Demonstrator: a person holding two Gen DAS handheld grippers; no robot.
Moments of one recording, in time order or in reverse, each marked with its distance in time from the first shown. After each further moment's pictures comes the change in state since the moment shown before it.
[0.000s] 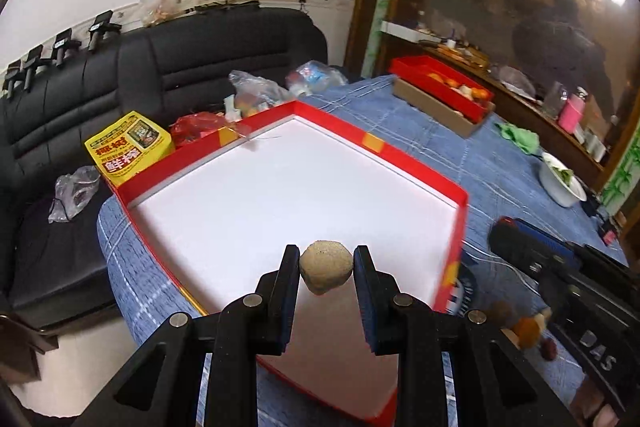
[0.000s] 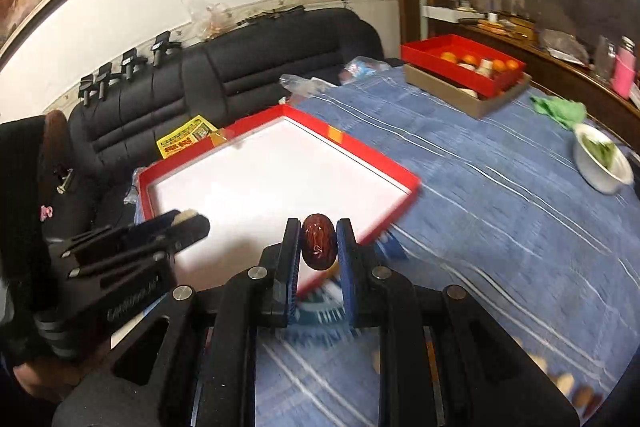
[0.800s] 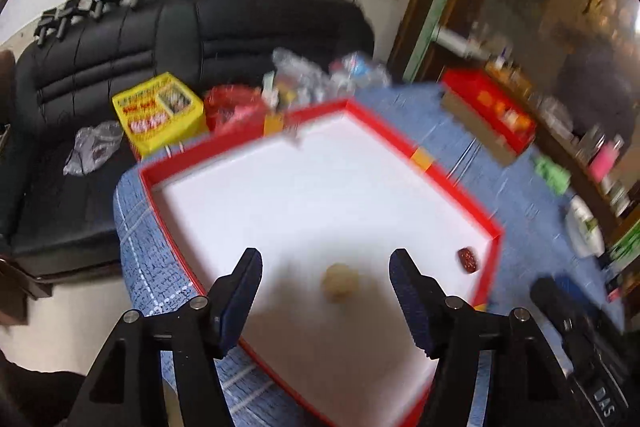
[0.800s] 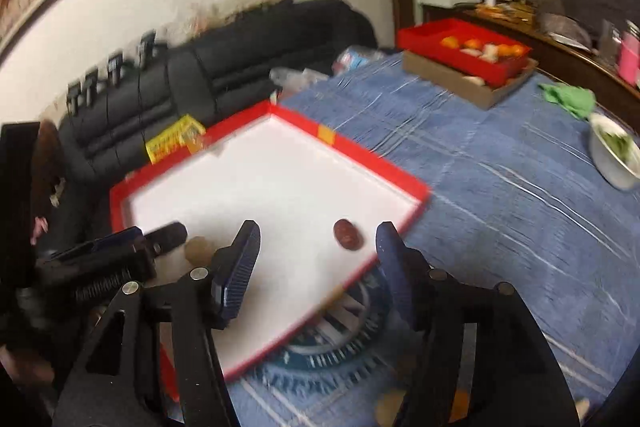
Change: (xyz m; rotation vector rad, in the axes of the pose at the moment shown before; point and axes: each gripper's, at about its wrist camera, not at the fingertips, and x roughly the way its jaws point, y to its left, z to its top) left arm 0.003 0.017 0.014 -0.184 0.002 0.054; right arm 0.021 -0.021 0.008 0.073 0.003 -0.006
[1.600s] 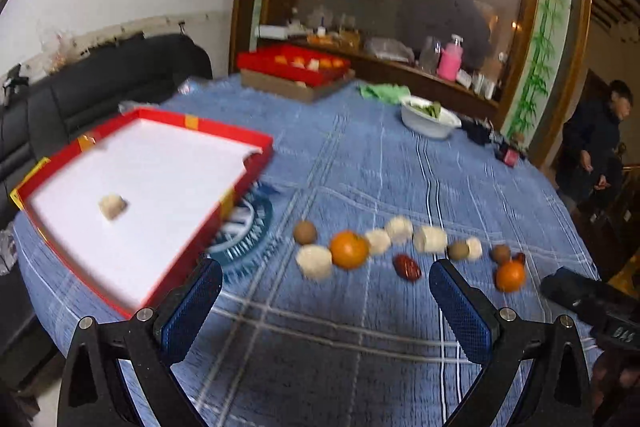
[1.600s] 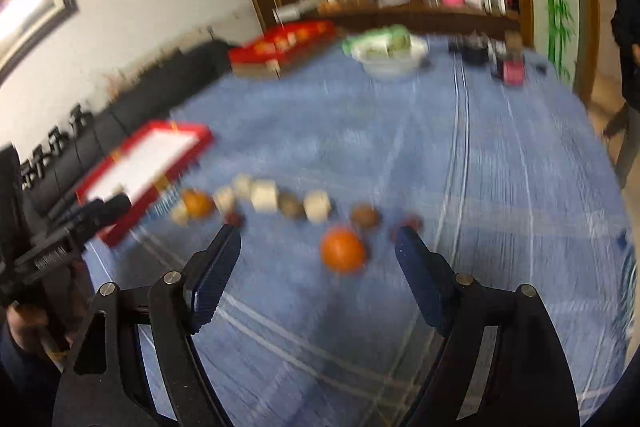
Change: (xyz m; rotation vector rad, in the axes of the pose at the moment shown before) left arm -0.054 -0.119 -0.131 0.421 -0.006 -0.357; right arm -0.195 -0.156 -0.159 0.293 -0.057 -0.240
